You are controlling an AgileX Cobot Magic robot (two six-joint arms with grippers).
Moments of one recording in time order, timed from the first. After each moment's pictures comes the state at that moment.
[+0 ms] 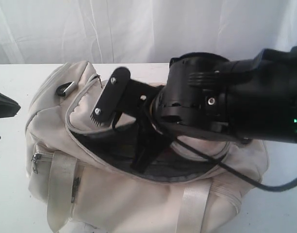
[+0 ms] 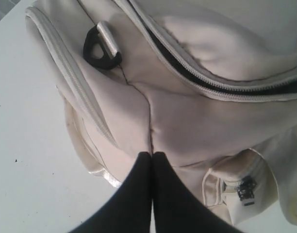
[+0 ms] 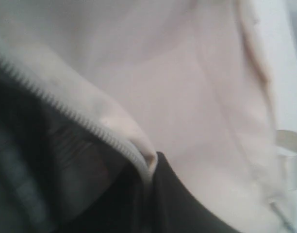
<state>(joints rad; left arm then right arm) -0.24 0.99 -0.83 -0.34 0.73 0.84 1.11 1.56 -1.10 -0.72 0.71 0.26</state>
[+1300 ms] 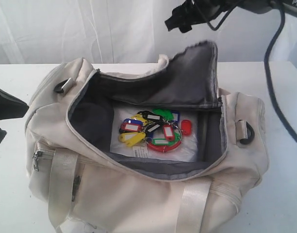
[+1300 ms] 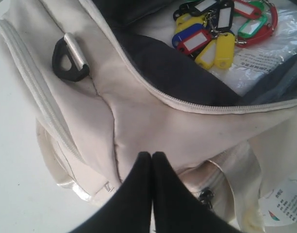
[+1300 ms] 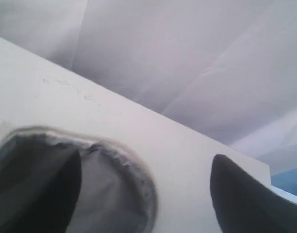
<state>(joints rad) -0.24 0.99 -0.83 -0.46 0.76 0.84 0.58 2.01 -1.93 -0.68 0.75 0.35</state>
